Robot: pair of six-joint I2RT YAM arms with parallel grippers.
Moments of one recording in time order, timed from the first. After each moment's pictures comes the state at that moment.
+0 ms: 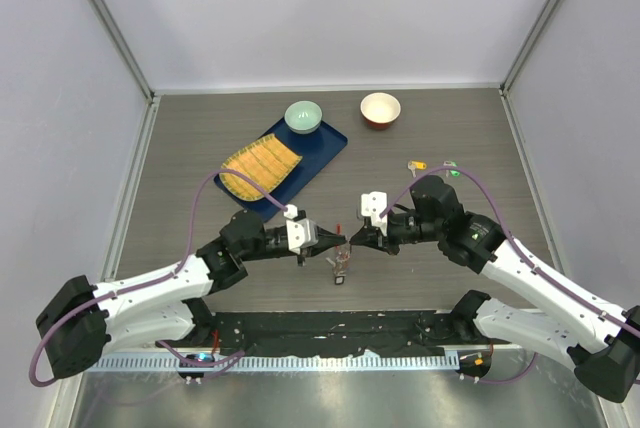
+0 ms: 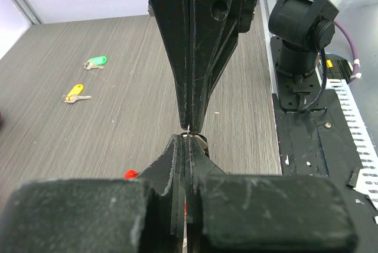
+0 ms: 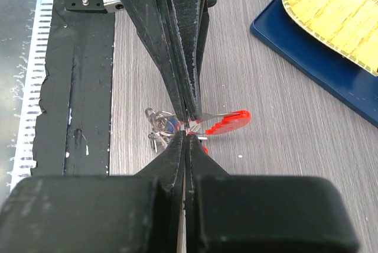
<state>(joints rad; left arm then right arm) -0.94 1.01 0.45 0.55 0.50 0.18 0.76 0.89 0.79 -0.40 -0.63 -0.44</state>
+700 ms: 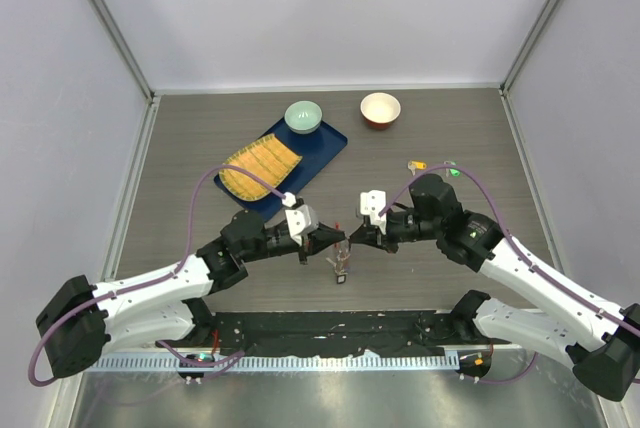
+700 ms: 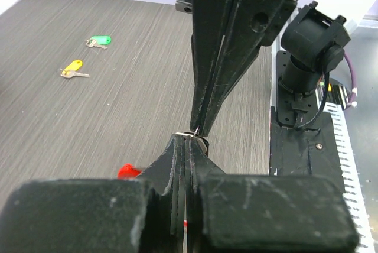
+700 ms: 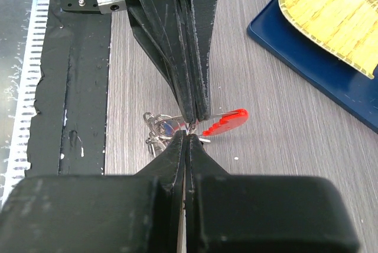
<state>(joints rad) -0.94 1.01 0.46 0.52 0.40 0.04 0.76 0.90 0.79 -0.38 -0.64 -0.44</state>
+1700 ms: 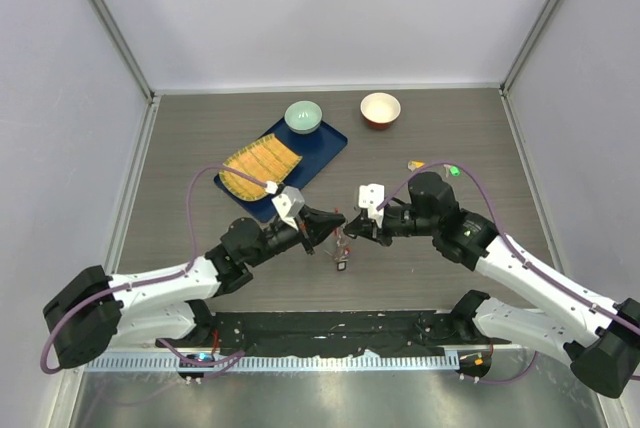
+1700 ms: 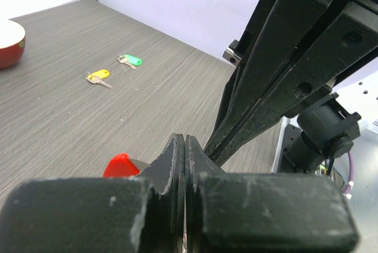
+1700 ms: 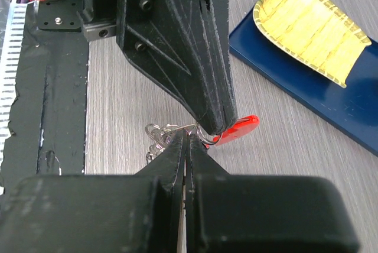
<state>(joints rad) -0.96 1.06 0.41 0.79 0.13 -0.26 0.76 0.93 0.77 -0.26 -0.61 -0.43</state>
